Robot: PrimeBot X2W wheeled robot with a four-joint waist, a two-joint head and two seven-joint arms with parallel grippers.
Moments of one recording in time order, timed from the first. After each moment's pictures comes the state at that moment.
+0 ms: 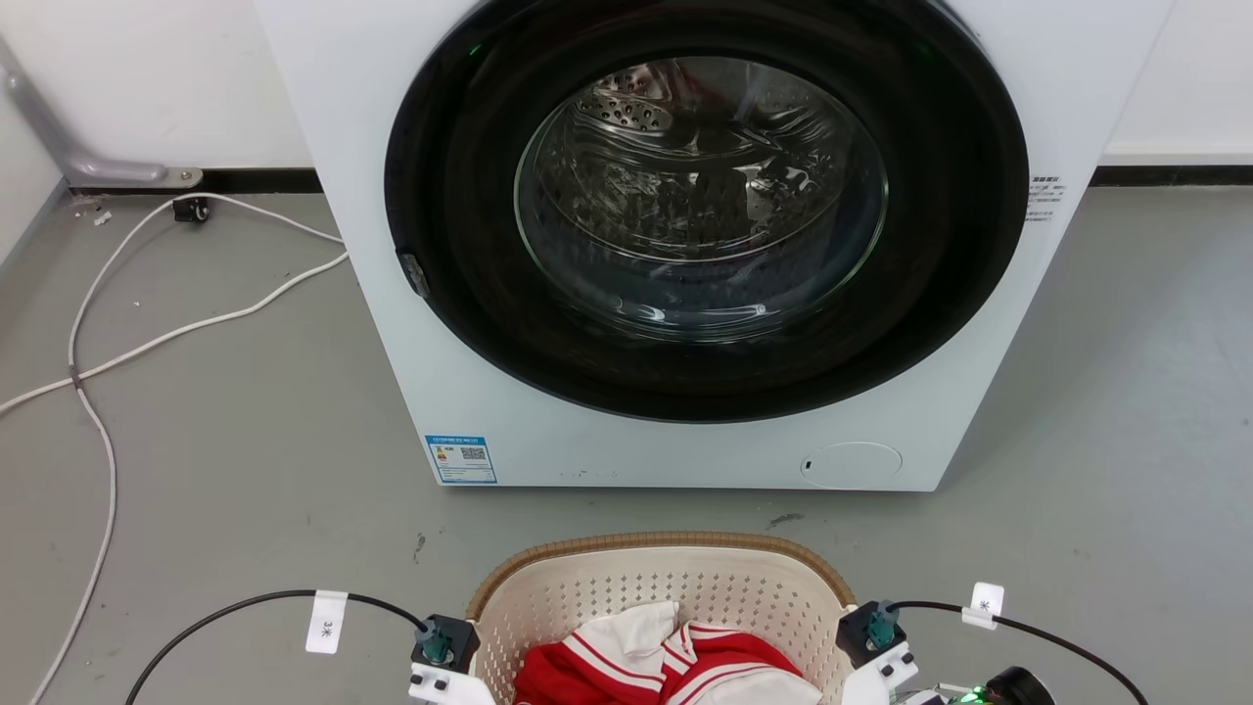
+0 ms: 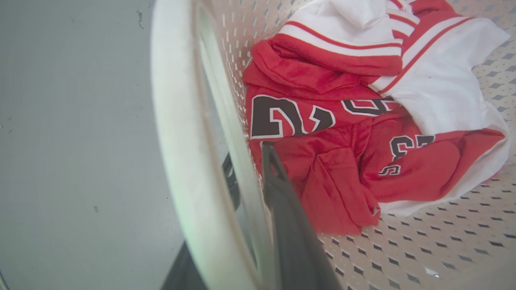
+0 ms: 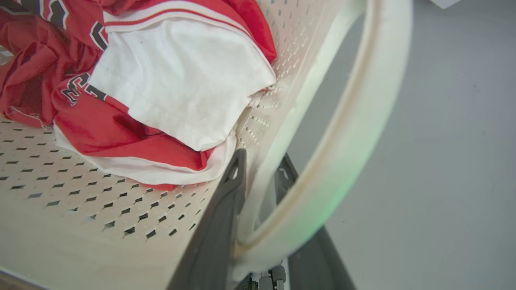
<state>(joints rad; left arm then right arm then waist) -0.46 0.16 -0.96 1.21 -0.83 -0.13 0.07 -0.51 -0.13 1.14 1.19 0.78 0.13 0.21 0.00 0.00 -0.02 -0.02</state>
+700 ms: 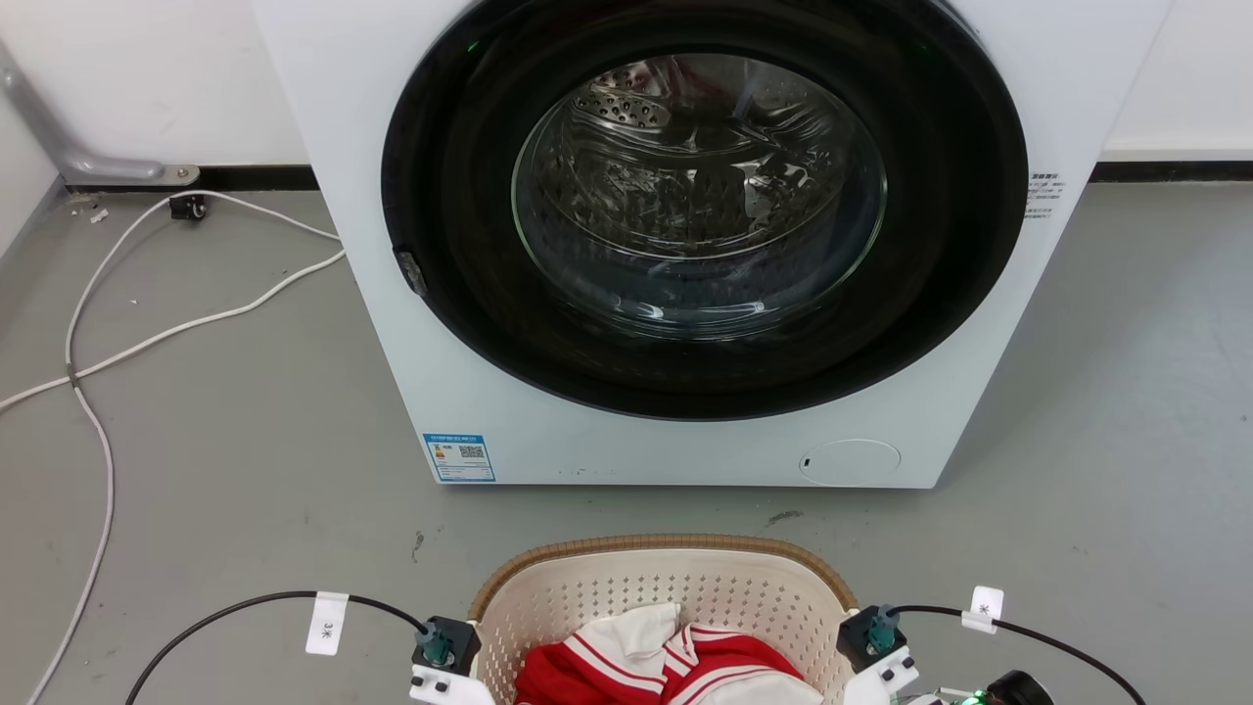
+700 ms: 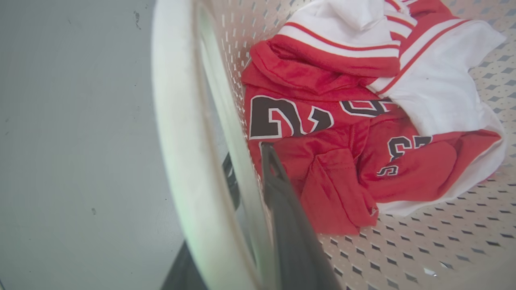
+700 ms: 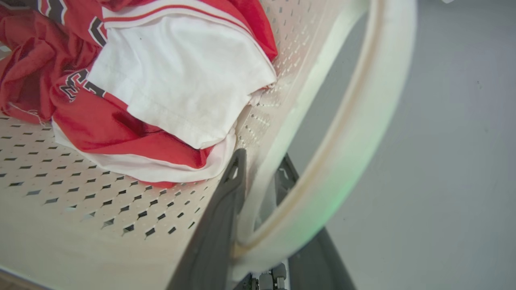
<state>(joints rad) -0.47 0.16 -1.03 1.22 -0.90 -0.13 0.05 -0.52 -0.12 1.22 1.21 0.85 0.13 0.19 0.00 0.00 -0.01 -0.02</state>
